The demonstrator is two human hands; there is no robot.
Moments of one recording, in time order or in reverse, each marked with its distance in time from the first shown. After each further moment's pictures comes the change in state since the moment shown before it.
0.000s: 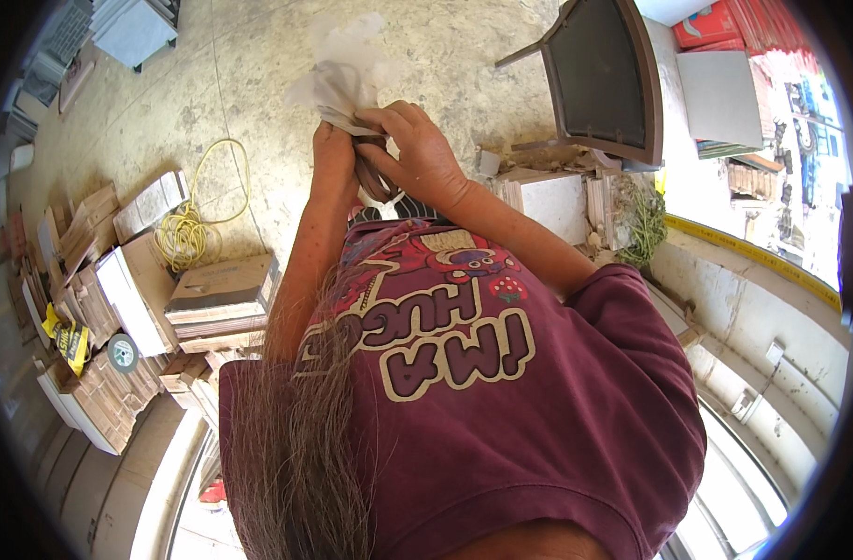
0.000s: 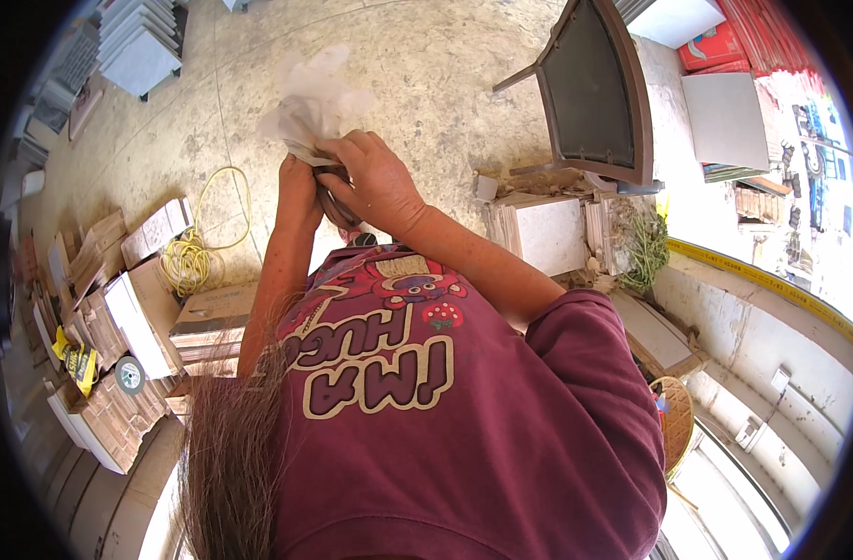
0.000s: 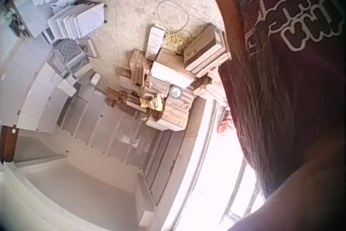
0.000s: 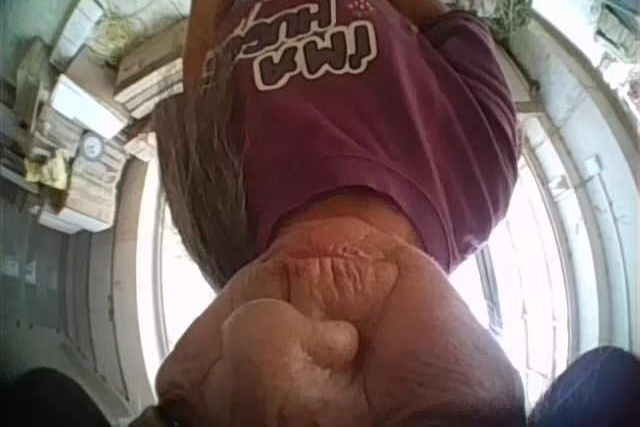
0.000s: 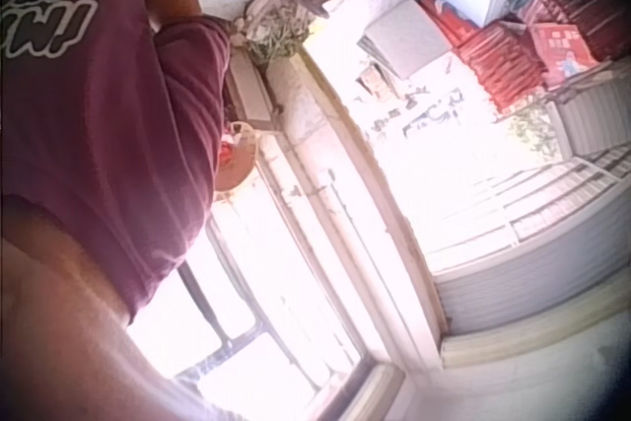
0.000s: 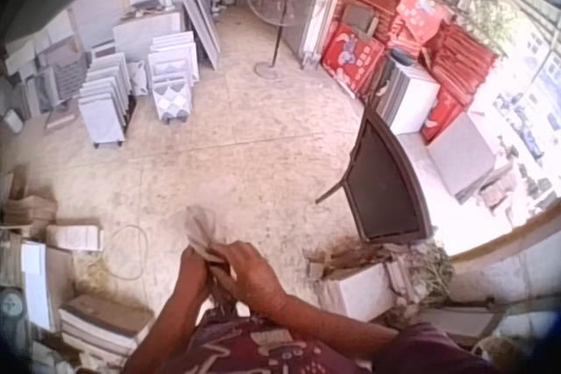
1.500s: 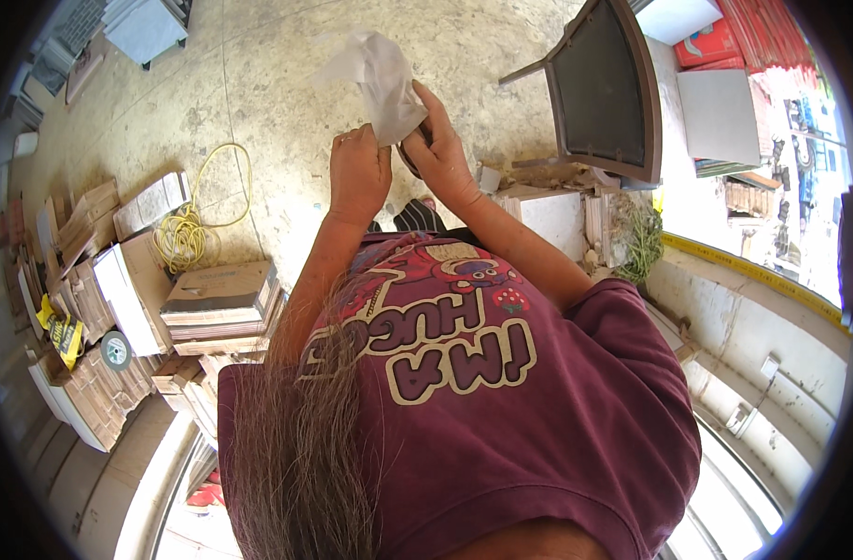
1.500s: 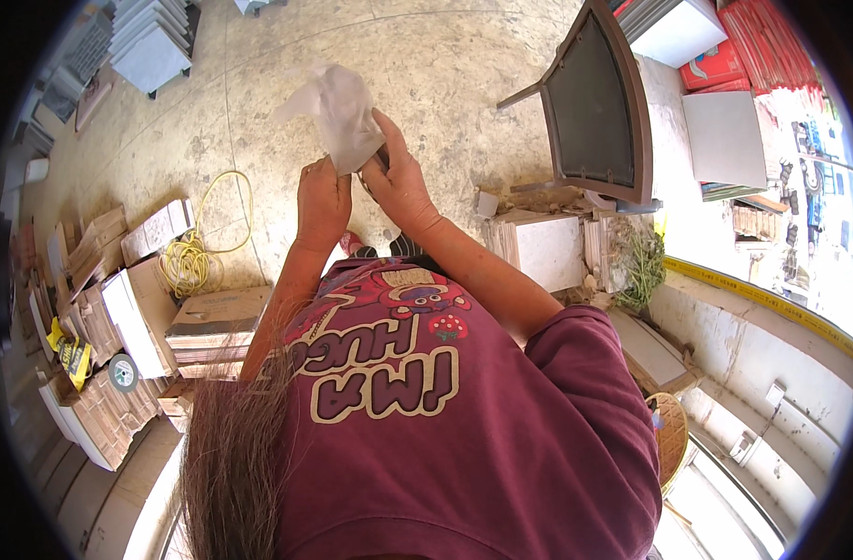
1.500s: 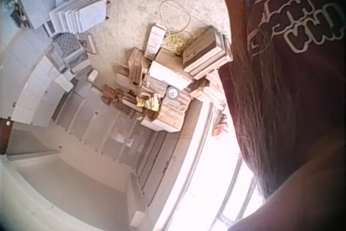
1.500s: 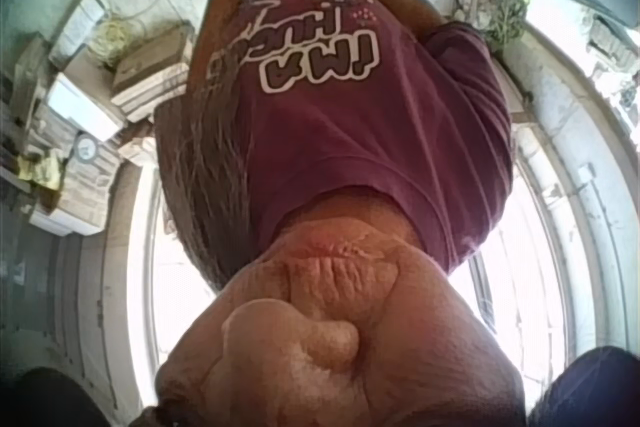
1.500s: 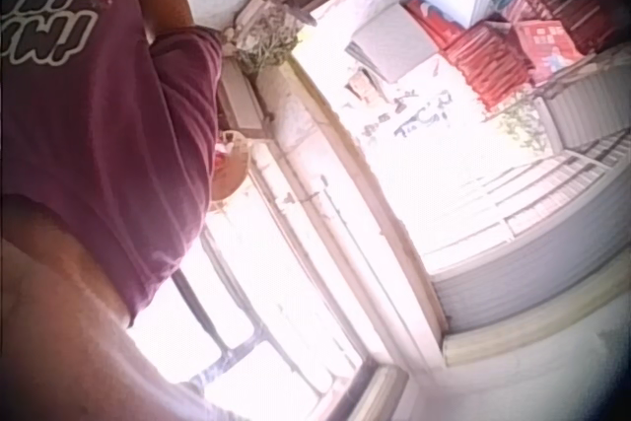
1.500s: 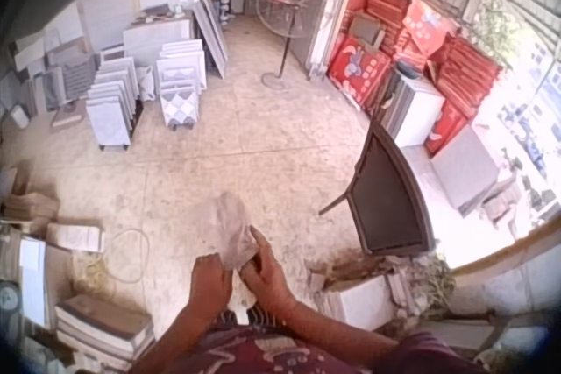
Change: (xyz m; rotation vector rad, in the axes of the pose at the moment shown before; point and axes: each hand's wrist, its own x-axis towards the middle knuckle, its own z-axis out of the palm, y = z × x) left_hand -0.008 -0.006 -0.003 1.246 -0.086 0.813; right_hand -0.003 0.023 0.005 0.497 0.059 0.422
